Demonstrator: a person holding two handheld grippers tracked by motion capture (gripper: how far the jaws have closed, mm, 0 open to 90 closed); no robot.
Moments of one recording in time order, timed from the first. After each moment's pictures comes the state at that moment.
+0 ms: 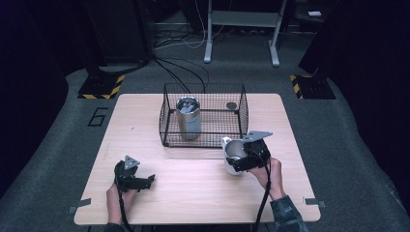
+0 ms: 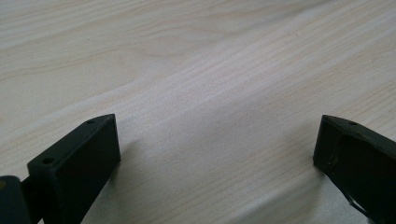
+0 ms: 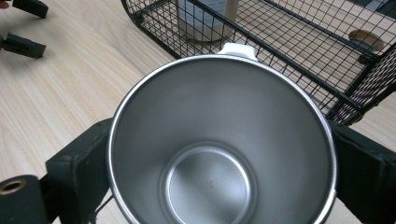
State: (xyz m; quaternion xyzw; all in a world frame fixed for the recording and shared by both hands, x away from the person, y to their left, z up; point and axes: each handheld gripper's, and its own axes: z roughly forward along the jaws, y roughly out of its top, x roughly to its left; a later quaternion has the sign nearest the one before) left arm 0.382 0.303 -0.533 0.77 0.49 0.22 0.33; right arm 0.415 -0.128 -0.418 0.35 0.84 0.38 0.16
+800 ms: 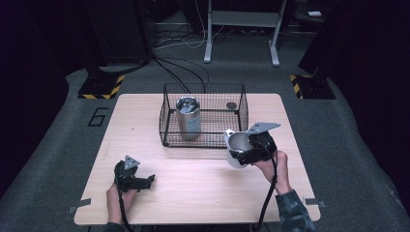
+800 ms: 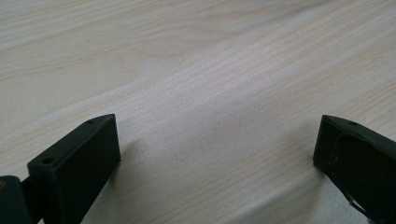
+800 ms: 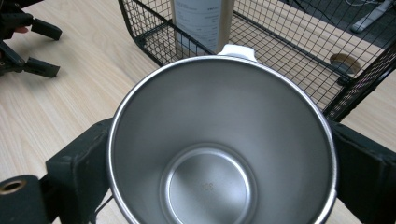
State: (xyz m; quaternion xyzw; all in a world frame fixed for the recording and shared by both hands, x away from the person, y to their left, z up) left arm 0.382 0.303 -0.533 0.77 0.49 0.22 0.34; right arm 0.418 -0.138 -0.383 0.34 0.84 0.39 0.16
